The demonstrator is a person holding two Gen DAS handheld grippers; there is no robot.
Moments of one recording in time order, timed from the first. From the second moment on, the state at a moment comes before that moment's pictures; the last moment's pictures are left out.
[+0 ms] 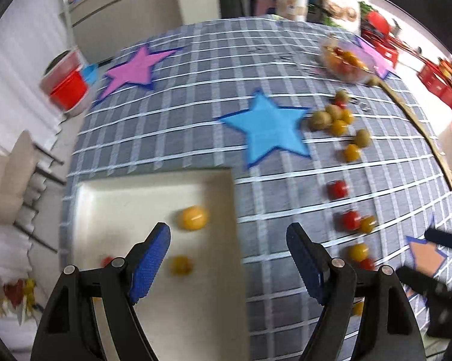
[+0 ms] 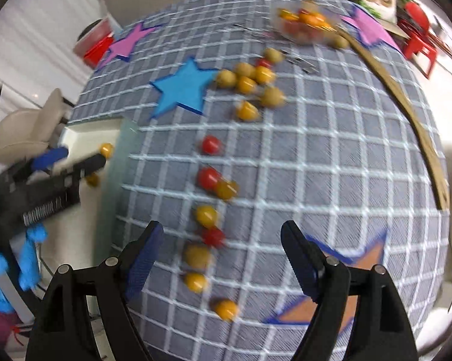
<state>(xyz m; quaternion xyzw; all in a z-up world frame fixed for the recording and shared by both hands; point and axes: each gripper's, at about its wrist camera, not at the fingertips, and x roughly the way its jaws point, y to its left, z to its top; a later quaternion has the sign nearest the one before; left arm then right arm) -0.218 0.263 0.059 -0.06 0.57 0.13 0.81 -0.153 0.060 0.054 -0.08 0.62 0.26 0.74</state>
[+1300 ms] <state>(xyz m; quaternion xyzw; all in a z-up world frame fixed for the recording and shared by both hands) -0.132 0.179 0.000 -0.04 0.61 0.04 0.79 -0.227 0.094 0.001 -0.17 0.60 0.30 0.72</state>
